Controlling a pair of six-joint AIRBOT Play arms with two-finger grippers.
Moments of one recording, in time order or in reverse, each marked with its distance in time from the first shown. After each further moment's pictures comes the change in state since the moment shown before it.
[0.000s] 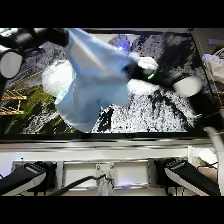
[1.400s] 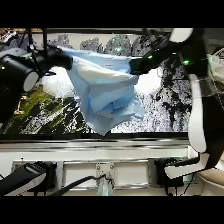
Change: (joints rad) left arm -0.006 0.030 -0.225 0.148 -0.204 -0.126; right arm -0.024 -0.579 0.753 -0.266 0.892 0.022
